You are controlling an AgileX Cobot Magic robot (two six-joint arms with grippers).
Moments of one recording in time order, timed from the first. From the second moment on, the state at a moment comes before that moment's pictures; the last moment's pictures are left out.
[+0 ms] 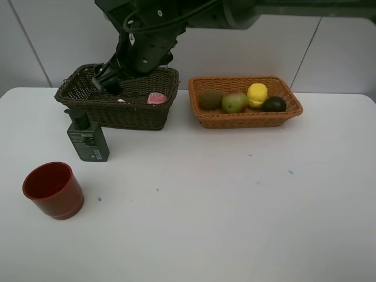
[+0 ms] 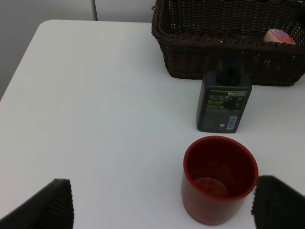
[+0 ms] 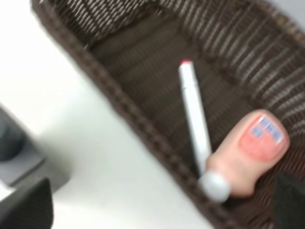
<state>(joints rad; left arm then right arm) 0.00 -0.01 -0.50 0.02 1.07 -0.03 0.84 2.11 -1.82 -0.32 0.65 0.19</state>
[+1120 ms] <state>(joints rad) 0.00 -0.01 -0.50 0.02 1.07 -0.03 0.91 1.32 -1.63 -0.35 1.22 0.18</state>
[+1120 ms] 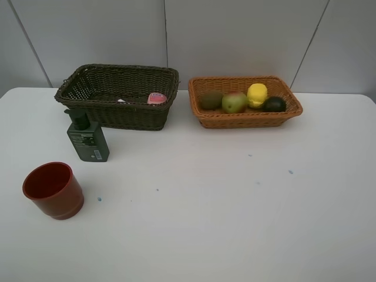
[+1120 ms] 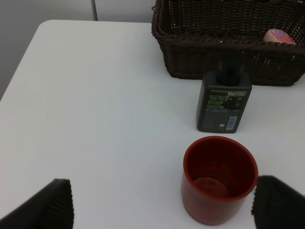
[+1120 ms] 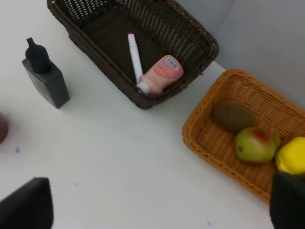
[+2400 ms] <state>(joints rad) 0.00 -0.01 -0.50 0.02 1.07 -0.03 0.91 0.30 -0.53 -0.03 1.06 -0.15</state>
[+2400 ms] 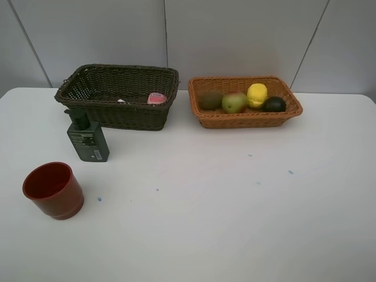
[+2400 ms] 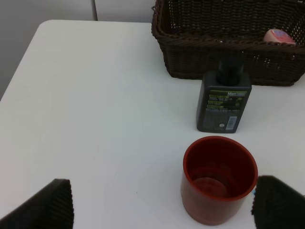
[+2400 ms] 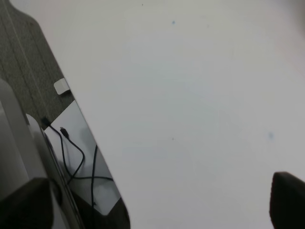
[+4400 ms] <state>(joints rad) 0.00 -0.01 -0.50 0.02 1.07 -0.03 -0.09 0.28 -0.53 -0.10 1.06 -0.05</state>
